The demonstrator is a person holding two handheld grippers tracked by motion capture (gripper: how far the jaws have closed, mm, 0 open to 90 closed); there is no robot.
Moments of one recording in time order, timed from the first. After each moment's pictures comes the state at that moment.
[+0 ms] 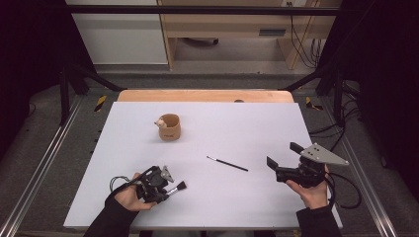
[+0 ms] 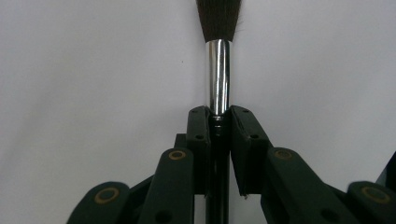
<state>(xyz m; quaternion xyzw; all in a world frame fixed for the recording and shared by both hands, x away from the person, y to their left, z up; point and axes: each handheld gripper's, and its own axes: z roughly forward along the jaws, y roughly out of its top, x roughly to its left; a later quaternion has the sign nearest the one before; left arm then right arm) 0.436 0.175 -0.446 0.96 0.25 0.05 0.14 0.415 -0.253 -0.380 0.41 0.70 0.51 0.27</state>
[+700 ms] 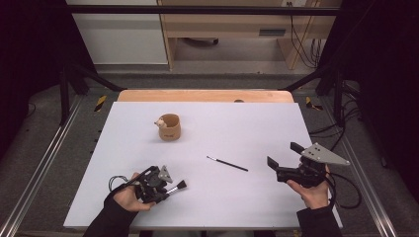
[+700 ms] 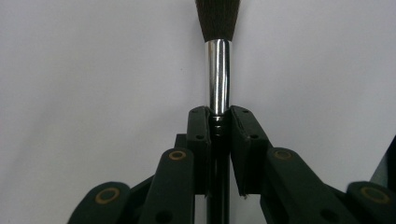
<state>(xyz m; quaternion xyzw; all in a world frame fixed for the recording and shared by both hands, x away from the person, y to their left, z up) 0.432 0.179 -0.440 0.96 0.23 0.06 0.16 0.414 -0.254 -0.379 0.41 0.70 0.51 0.27</state>
